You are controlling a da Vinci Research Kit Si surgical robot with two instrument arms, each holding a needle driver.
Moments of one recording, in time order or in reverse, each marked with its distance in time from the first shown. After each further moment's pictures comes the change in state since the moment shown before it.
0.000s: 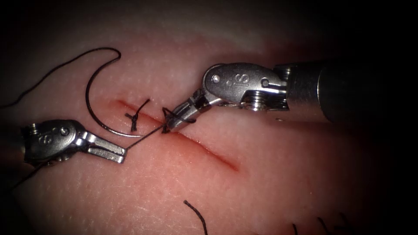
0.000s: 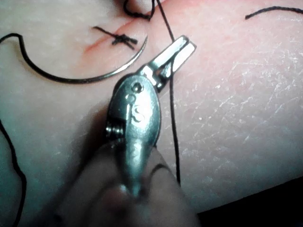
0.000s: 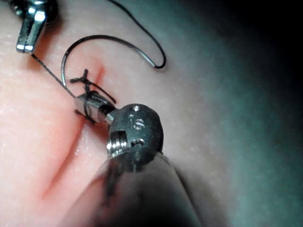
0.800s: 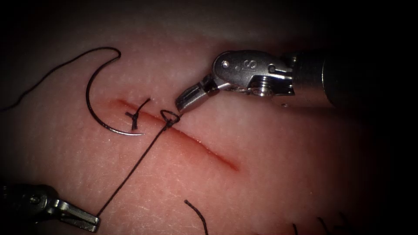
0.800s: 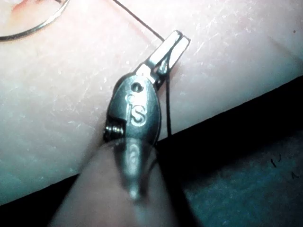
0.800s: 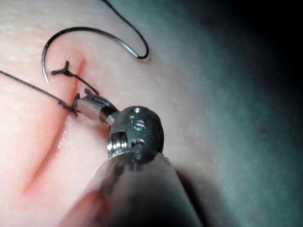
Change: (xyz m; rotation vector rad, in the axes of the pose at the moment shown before) right arm -0.001 0.002 -0.002 -0.074 -0.025 0.042; left arm -0.001 0.010 -0.001 -0.002 -0.012 -0.011
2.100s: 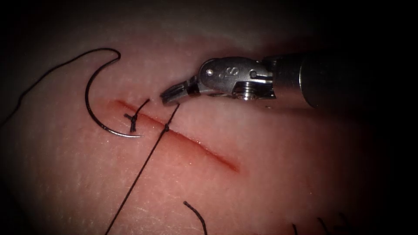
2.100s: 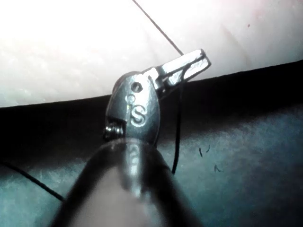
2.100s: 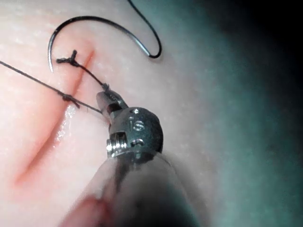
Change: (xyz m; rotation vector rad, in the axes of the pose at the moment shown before) right arm -0.003 0.002 0.001 -0.260 -0.099 -0.124; left arm -0.001 0.011 0.000 -0.338 0.113 -0.047
